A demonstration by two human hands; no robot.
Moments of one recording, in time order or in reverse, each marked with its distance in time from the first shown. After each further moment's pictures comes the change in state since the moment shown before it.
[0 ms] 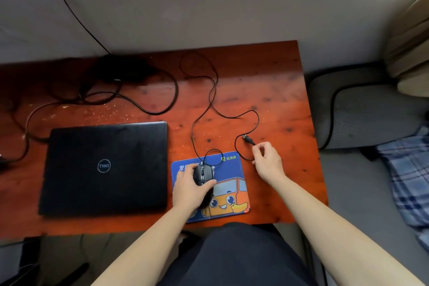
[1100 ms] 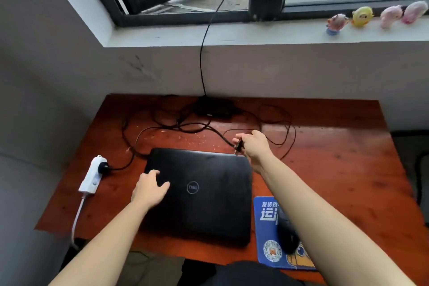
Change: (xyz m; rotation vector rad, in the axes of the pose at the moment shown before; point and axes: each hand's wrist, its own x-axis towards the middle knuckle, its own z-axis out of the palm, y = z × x) left_hand 0.073 -0.198 -0.273 0.220 0.243 -0.175; right_hand -0.050 -0.285 0.164 0.668 -0.274 -0.055
